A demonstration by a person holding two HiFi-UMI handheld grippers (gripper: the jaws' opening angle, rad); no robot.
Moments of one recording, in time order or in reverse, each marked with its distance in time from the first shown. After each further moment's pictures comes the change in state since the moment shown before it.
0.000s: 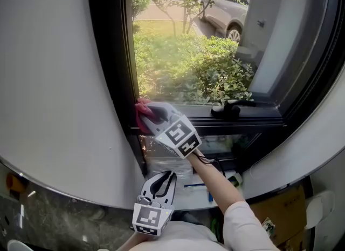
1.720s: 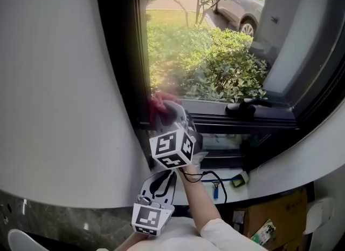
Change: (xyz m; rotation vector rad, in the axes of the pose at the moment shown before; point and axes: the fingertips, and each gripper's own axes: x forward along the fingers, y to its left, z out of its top) left arm -0.009 0.026 -0.012 -0.004 0.033 0.067; right arm -0.002 -0.018 -0.031 -0.151 0.268 -0.425
